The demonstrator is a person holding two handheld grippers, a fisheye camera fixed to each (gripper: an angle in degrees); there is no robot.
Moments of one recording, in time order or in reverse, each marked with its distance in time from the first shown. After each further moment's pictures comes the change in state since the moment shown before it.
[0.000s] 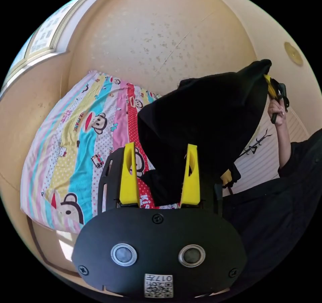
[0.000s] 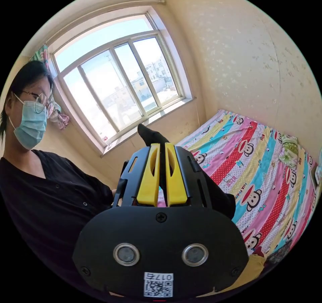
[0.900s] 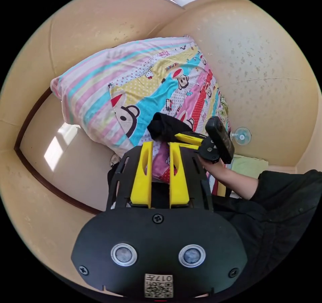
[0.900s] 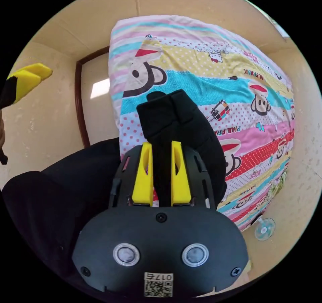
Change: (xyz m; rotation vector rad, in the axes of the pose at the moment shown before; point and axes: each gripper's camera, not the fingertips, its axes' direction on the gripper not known) left arm -0.195 0.121 -0.052 -0.171 -0.141 -0.810; right arm -0.043 0.113 0.678 -1.126 0.278 -0.381
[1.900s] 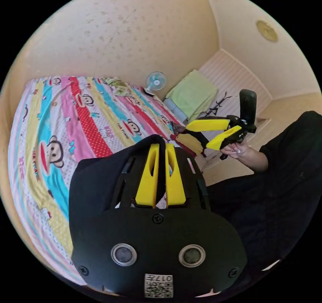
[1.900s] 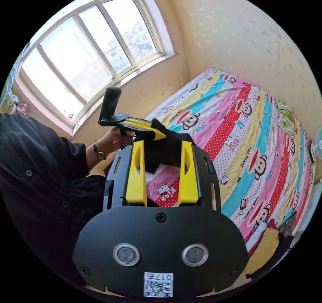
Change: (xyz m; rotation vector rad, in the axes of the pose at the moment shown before) left arm 0.354 -0.087 0.139 -0.310 0.457 1.092; right arm 0.143 0.328 -0.221 0.744 -0.219 0.644
